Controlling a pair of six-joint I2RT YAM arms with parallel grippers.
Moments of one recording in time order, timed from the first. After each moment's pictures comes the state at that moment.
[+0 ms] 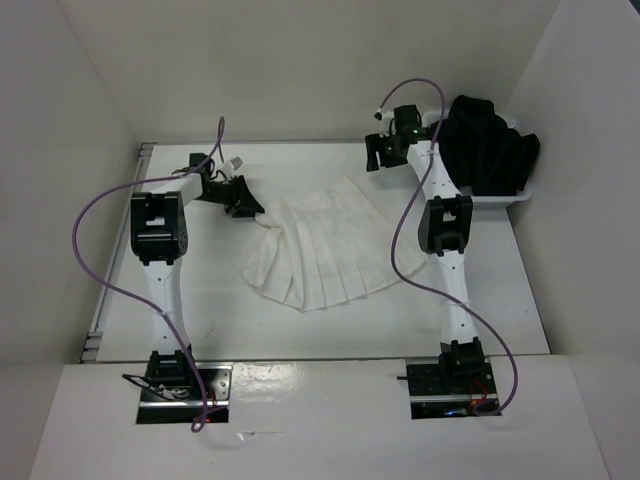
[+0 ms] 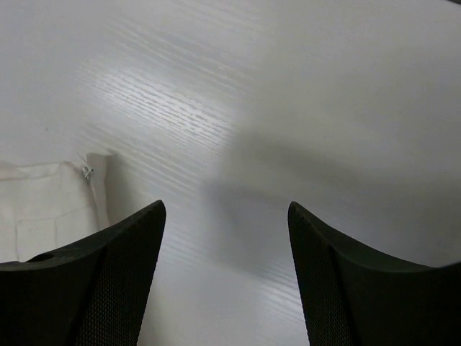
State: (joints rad) left arm 0.07 2.42 1.80 -0.58 0.98 -0.17; right arm 0.13 2.69 2.63 -0.81 -0.27 -0.11
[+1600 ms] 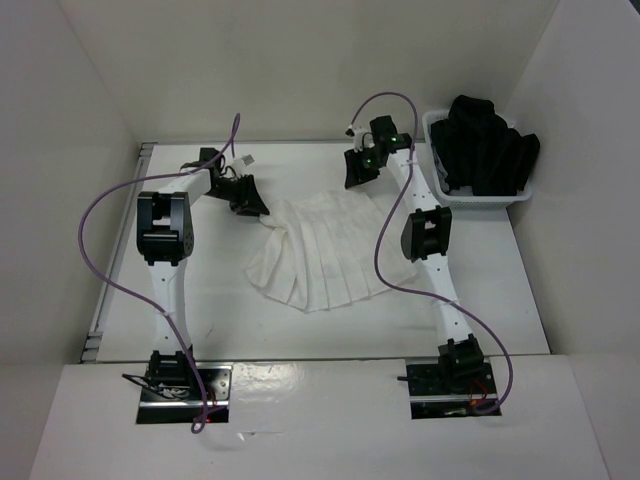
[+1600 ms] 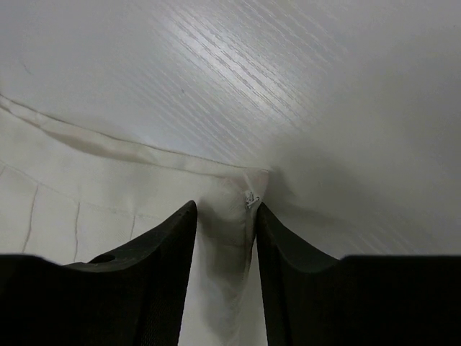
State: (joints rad) left arm 0.01 2.41 1.86 -0.67 0.87 -0.05; right arm 0.21 2.90 2.95 -1.07 -0.49 -0.18
